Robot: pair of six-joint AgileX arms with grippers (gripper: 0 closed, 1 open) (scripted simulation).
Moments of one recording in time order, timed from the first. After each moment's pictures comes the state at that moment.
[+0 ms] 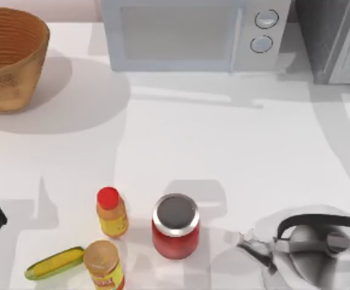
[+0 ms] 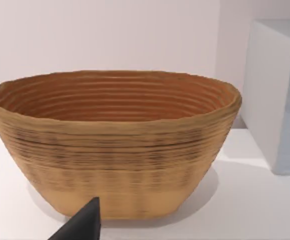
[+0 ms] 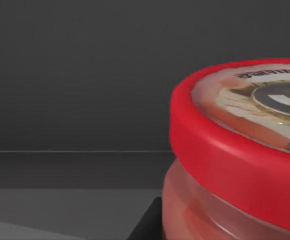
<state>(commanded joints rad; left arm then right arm) 0.00 0.00 0.00 0.00 0.00 0.00 0.19 1.34 1.85 -0.51 0.20 0.02</state>
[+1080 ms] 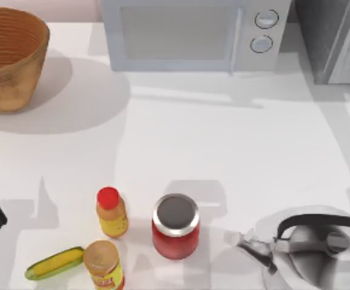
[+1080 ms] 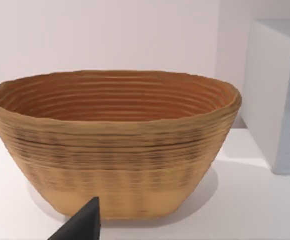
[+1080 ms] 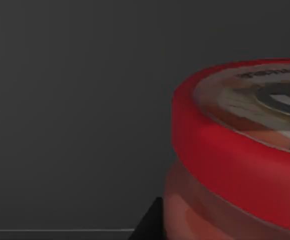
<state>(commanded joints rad) 0.00 0.00 0.00 0.00 0.00 0.00 0.12 1.74 2.19 -0.46 0.15 0.02</state>
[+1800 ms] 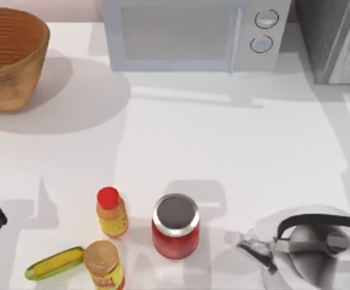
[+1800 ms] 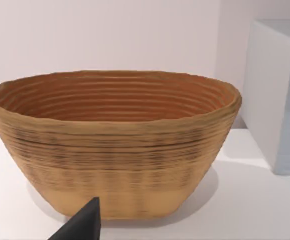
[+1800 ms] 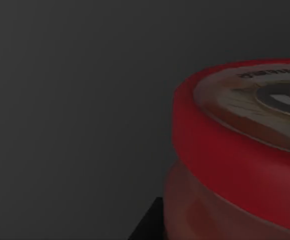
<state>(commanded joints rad) 0.00 0.00 0.00 0.00 0.00 0.00 0.10 1.87 2.30 -0.44 0.12 0.02</state>
